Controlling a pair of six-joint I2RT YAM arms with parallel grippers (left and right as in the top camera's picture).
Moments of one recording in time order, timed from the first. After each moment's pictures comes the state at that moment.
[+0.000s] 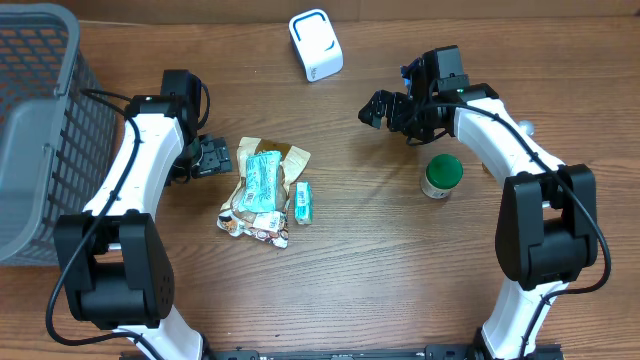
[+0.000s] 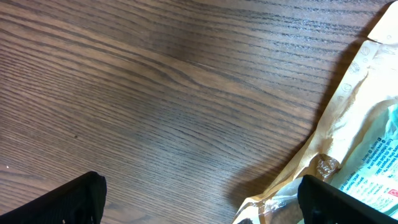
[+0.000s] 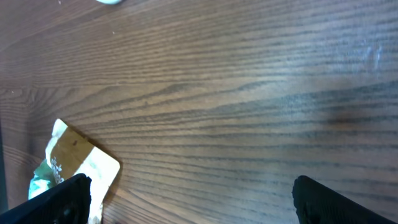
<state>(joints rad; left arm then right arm) -0.01 1.85 1.41 -1.06 -0.15 -0.32 0.18 2.02 1.48 -0.56 -0.43 0.36</state>
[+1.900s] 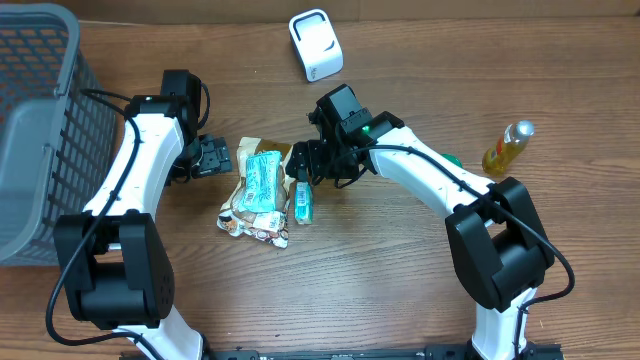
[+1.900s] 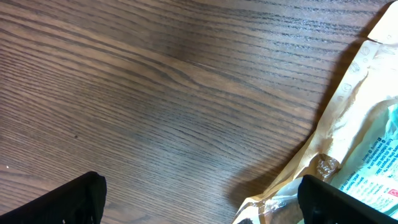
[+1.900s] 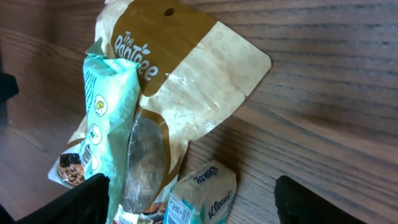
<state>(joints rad) -0.01 1.85 1.41 -1.06 -0.15 -0.32 0.57 2.02 1.48 -0.62 -0.38 0.47</state>
